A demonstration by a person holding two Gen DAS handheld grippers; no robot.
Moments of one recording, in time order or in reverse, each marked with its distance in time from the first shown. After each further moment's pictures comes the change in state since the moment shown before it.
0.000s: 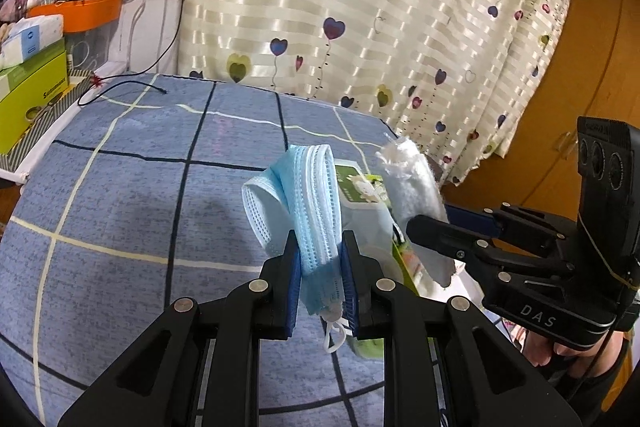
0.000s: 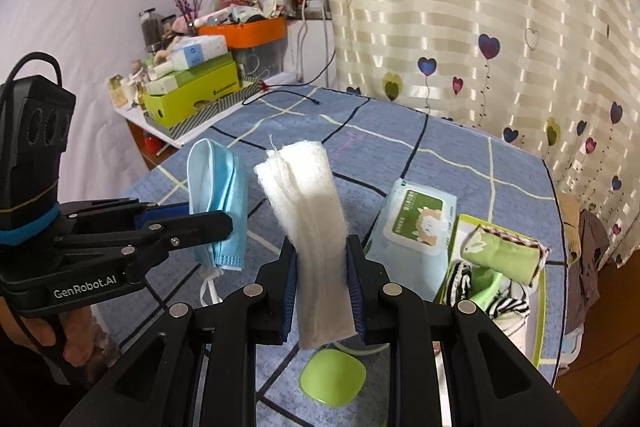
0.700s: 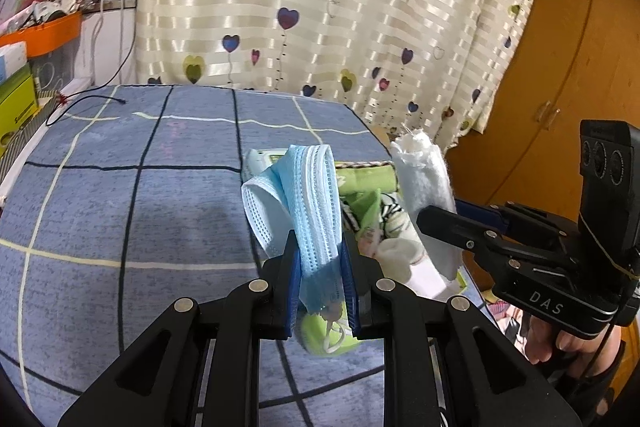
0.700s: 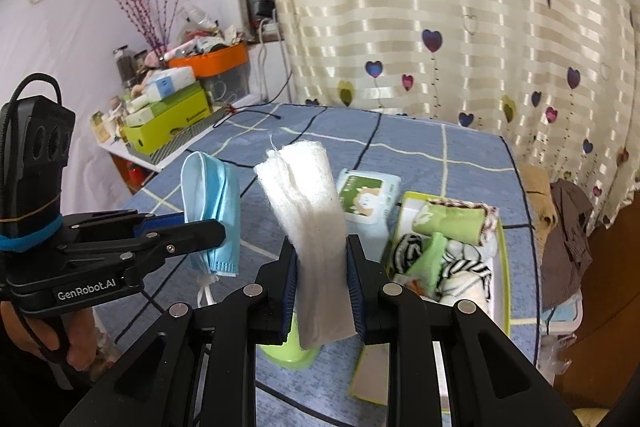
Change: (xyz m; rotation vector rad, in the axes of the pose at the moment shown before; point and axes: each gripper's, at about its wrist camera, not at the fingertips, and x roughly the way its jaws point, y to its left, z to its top) left arm 0.012 -0.061 -0.006 0.098 0.033 -0.050; right arm -0.050 -0.047 -0.038 0.128 -0.075 -0.058
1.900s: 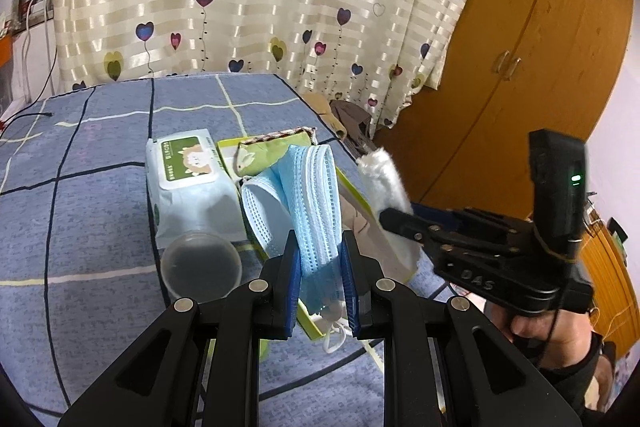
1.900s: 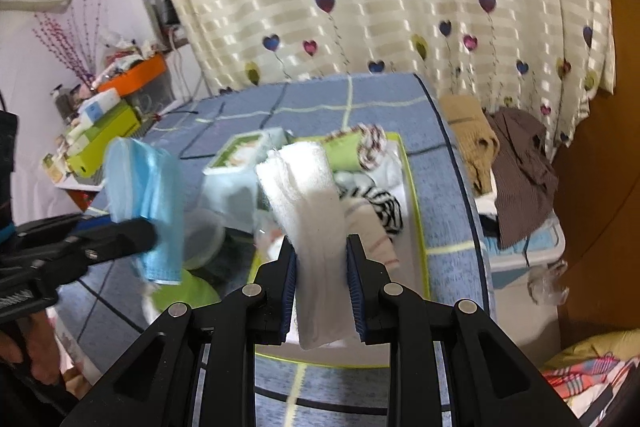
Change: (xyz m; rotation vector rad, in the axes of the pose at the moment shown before) left arm 0.048 -0.082 -0.007 0.126 0.106 -0.125; right arm -0.007 -0.106 -0.065 0.238 0.052 -0.137
